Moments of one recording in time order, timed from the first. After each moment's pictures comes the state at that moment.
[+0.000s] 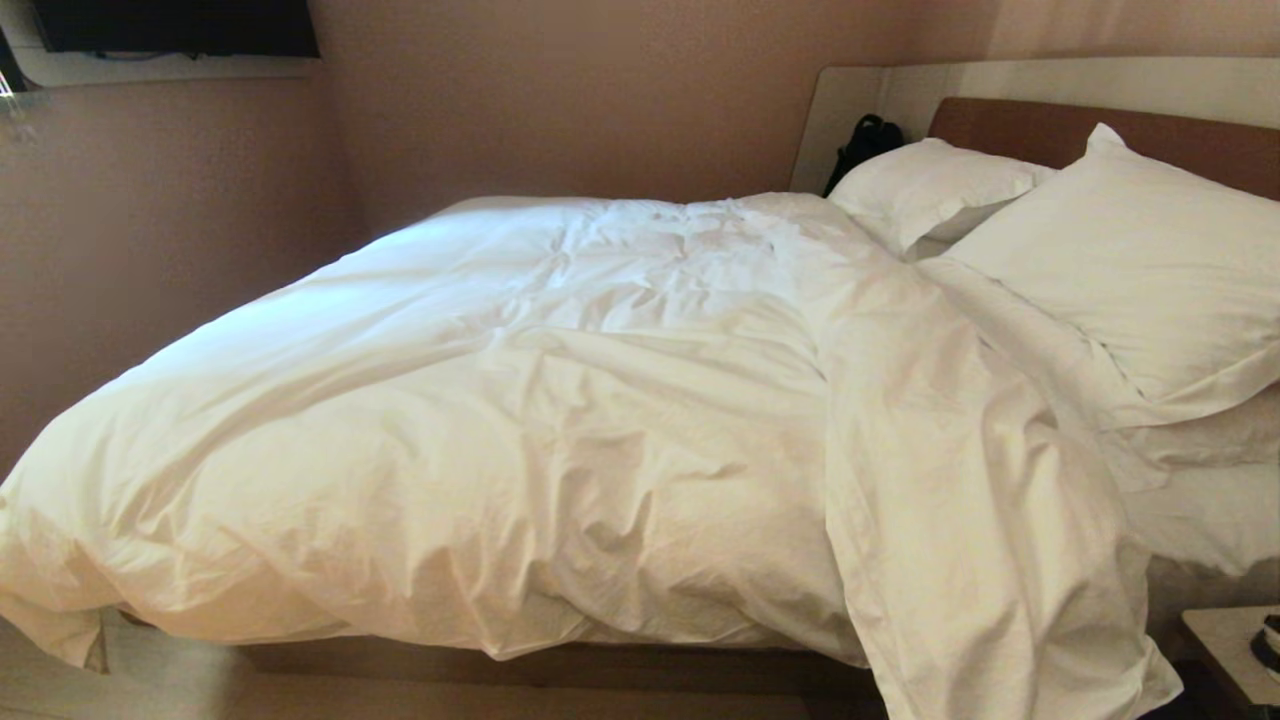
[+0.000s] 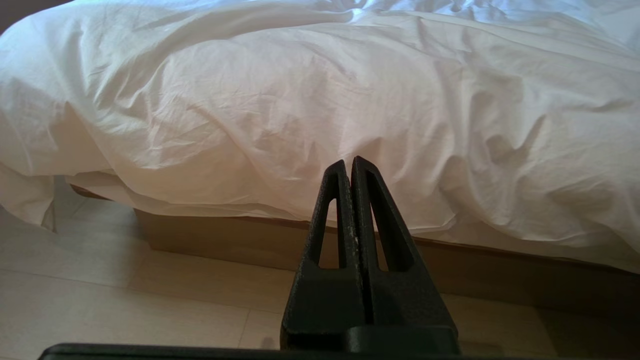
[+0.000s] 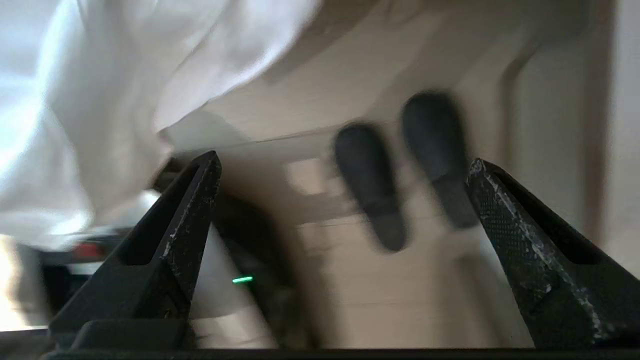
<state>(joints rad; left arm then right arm) 0.00 0.00 0.00 -0.02 0.03 -0.10 -0.90 1.97 -0.46 -0.27 0.45 -0.61</state>
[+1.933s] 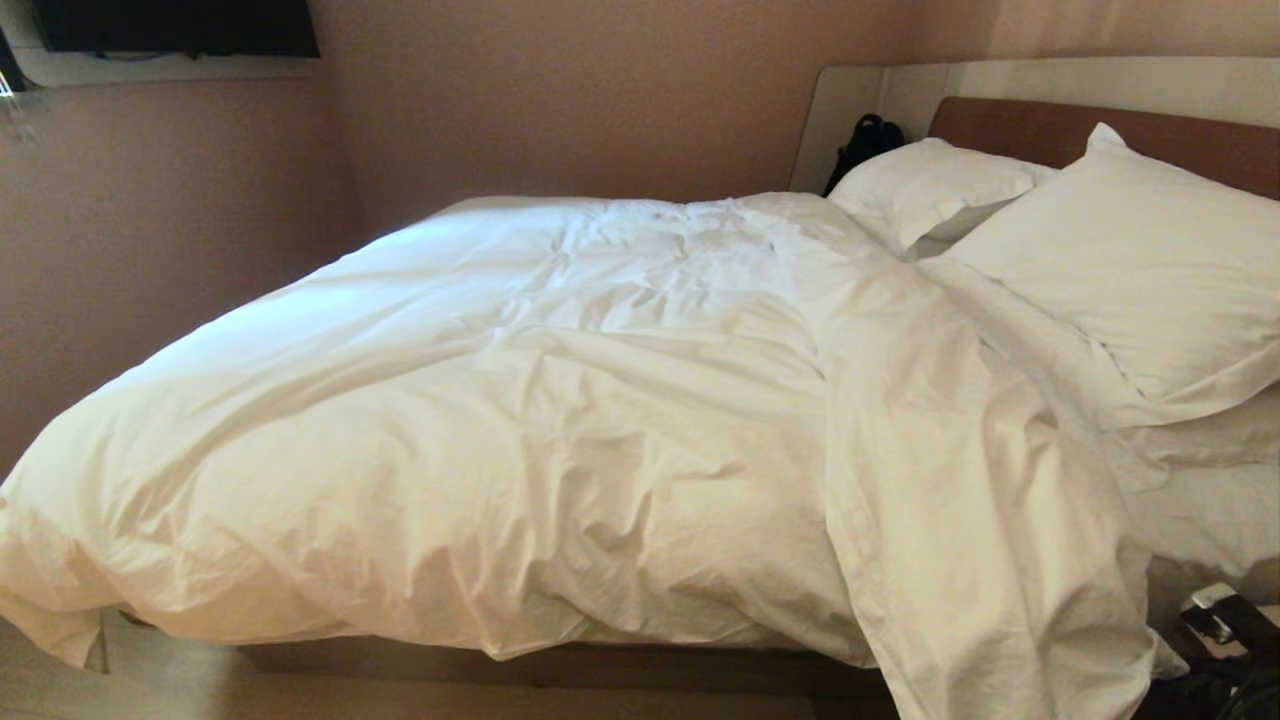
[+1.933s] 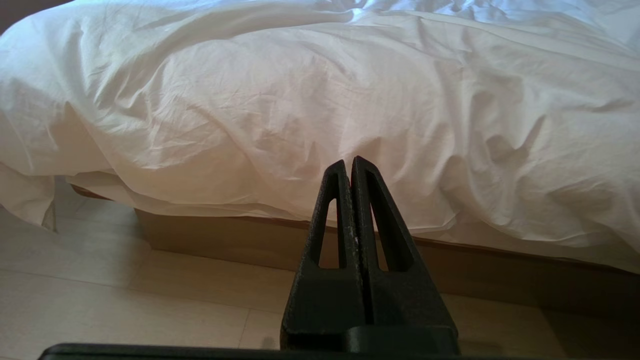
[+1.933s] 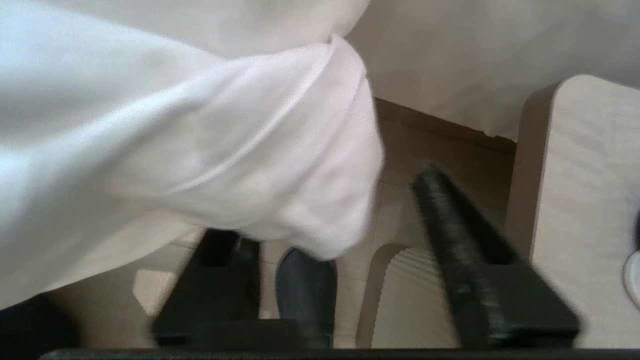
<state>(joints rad) 0.00 0.00 0.00 -0.02 0.03 -0.10 -0.78 2.30 -0.34 -1.09 0.55 -0.81</state>
